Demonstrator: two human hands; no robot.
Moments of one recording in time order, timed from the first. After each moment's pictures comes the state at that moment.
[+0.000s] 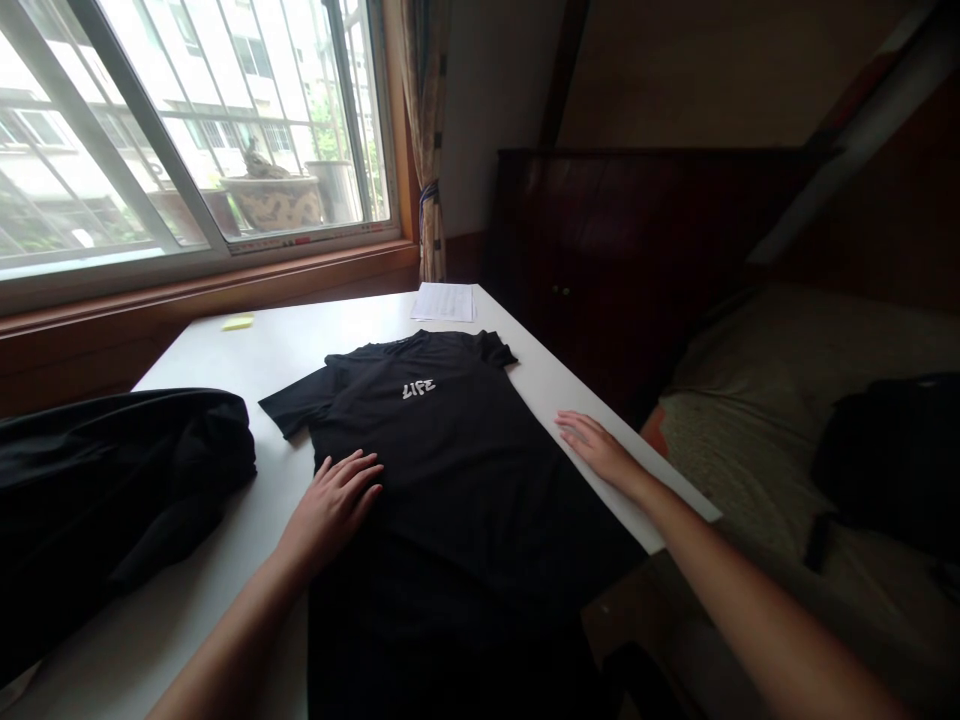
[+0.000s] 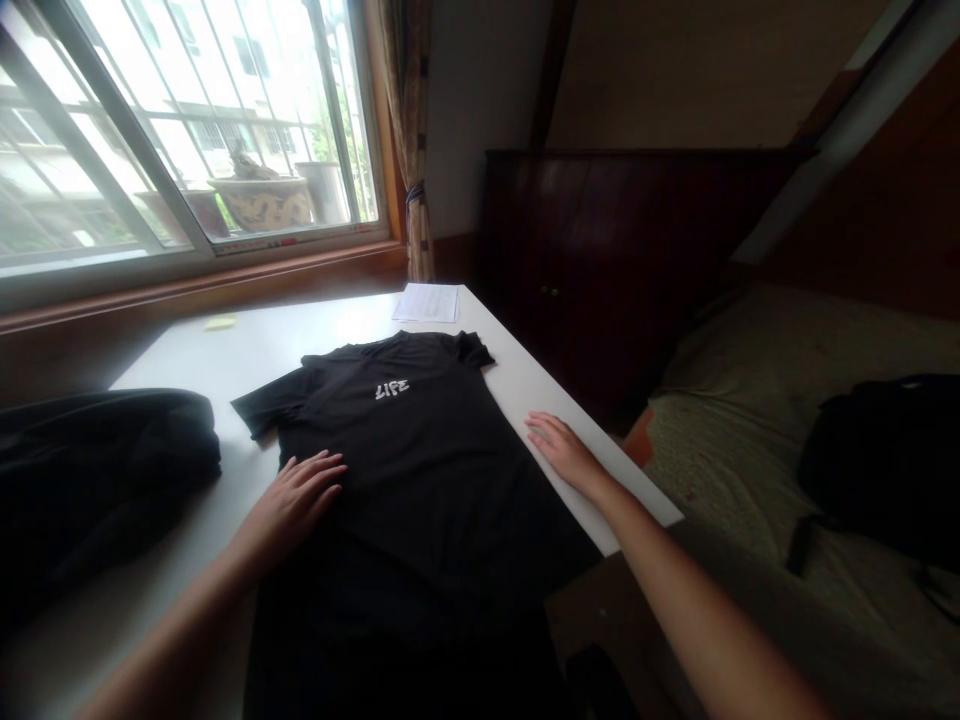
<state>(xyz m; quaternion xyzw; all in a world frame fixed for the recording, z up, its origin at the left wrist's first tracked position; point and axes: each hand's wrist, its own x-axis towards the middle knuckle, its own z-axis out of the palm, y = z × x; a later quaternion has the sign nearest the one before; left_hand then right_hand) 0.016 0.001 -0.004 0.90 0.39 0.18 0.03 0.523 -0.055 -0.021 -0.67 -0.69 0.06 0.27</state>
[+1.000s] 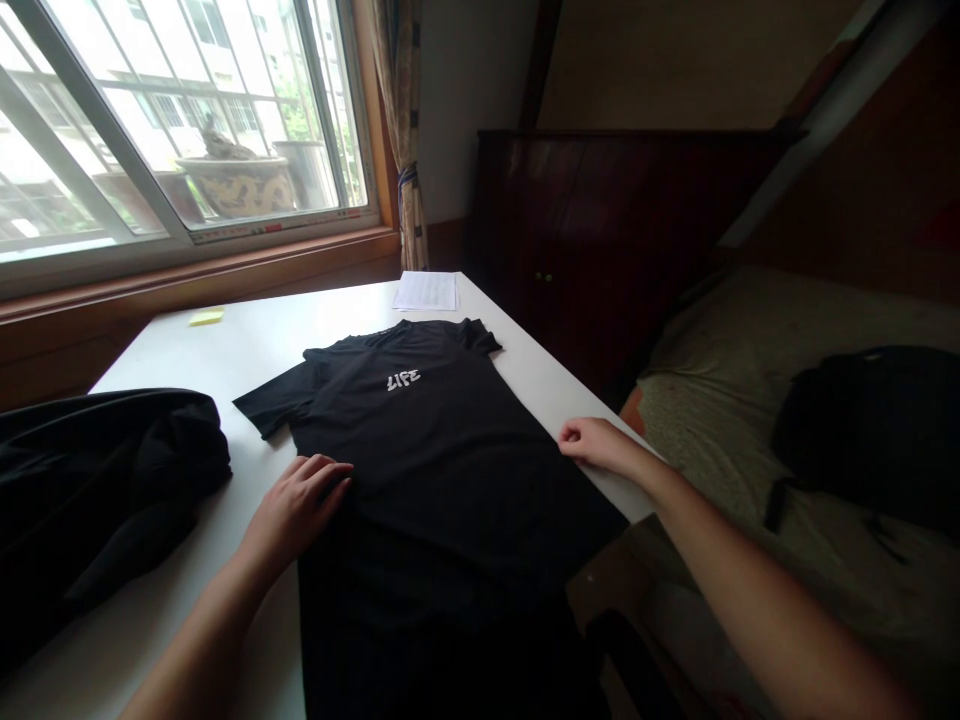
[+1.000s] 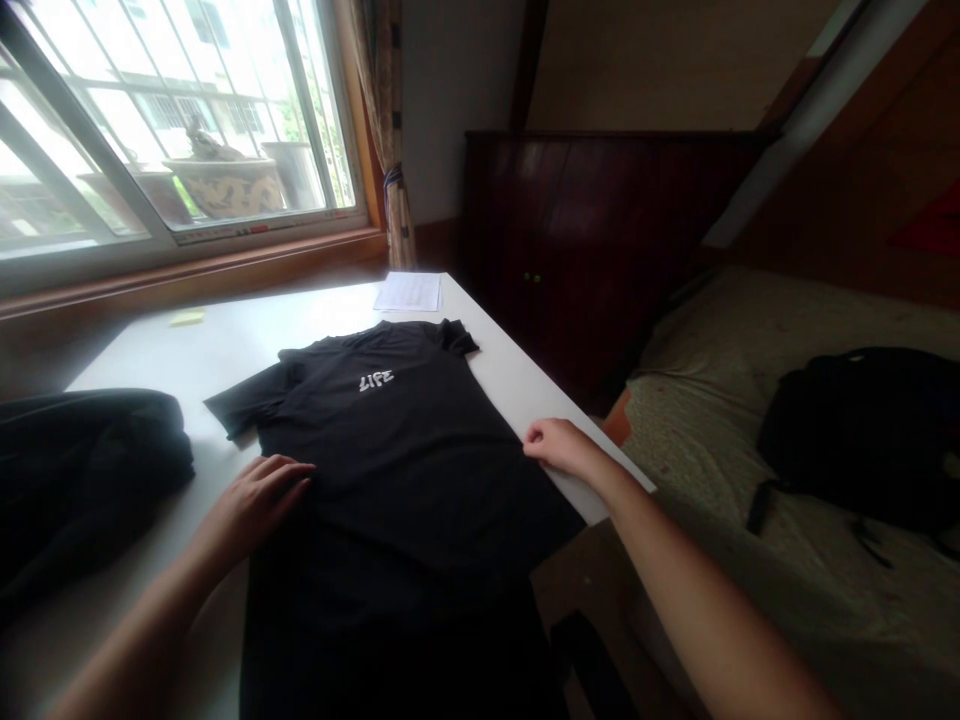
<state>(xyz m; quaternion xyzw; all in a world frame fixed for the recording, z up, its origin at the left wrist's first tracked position) 0.000 0.008 0.006 0.90 0.38 0.21 0.04 0.507 -0.082 0.032 -0.76 -0.57 0.26 0.15</state>
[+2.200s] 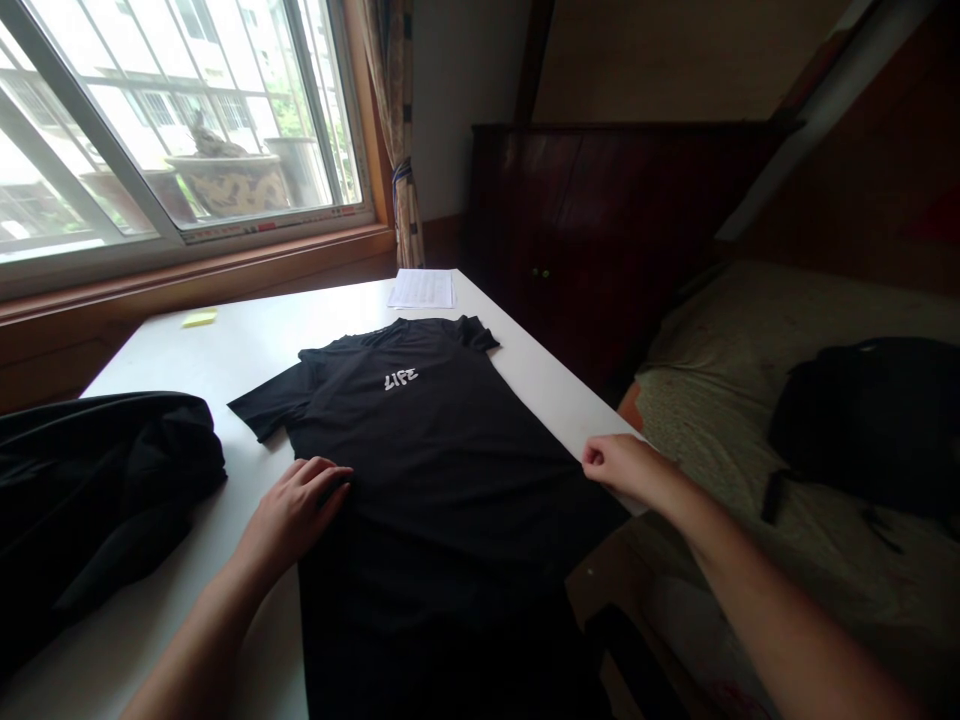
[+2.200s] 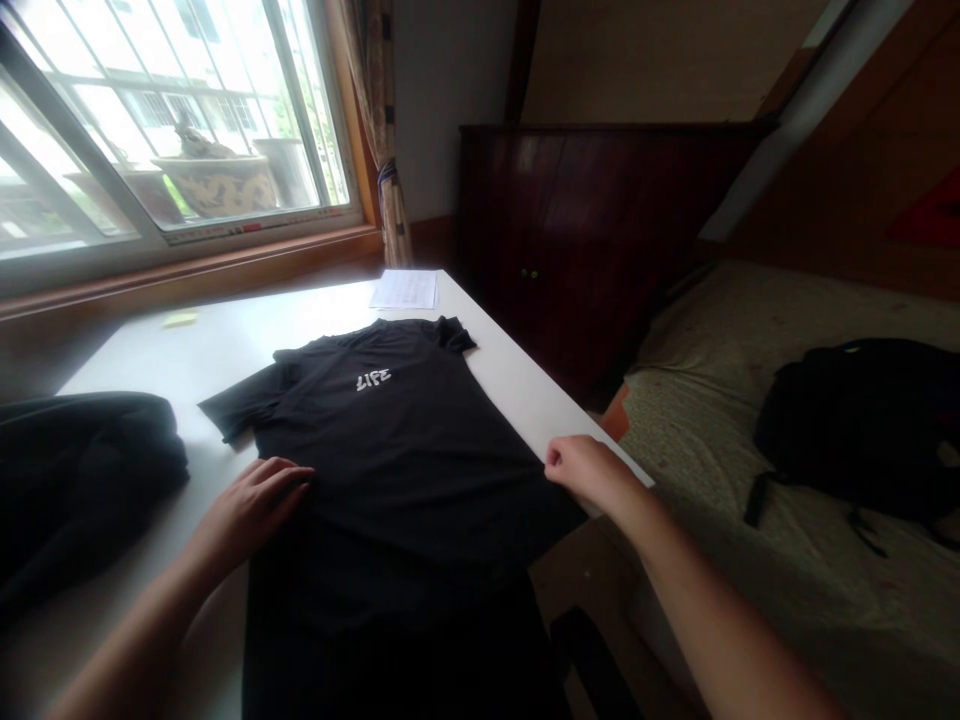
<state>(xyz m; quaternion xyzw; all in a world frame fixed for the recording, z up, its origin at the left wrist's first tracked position) 0.002 0.006 0.006 0.91 0.36 0.20 0.05 0.506 -0.126 0.037 -0.79 -0.60 0.15 0.05</state>
